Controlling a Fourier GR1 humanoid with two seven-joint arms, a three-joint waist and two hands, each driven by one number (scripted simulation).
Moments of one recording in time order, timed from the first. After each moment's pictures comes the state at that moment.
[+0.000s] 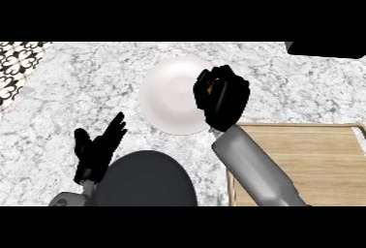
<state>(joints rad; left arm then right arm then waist) -0.05 0.14 -0.16 -1.42 0.15 0.07 0.22 -0.71 -0.01 0.47 -1.09 1.44 -0.86 1.10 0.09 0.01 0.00</state>
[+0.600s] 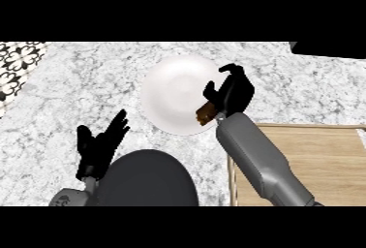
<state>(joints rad) -0.08 0.14 -0.16 -1.41 0.14 0.07 0.22 -0.82 0.00 0.37 -0.75 1.14 -0.94 1.09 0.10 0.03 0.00</state>
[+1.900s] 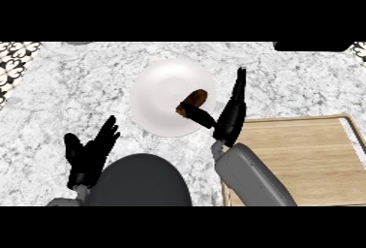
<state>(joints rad) -0.01 0.14 -0.12 -1.43 0.15 0.07 0.20 -0.56 -0.01 0.49 -1.10 0.31 -1.21 0.35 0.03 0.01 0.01</state>
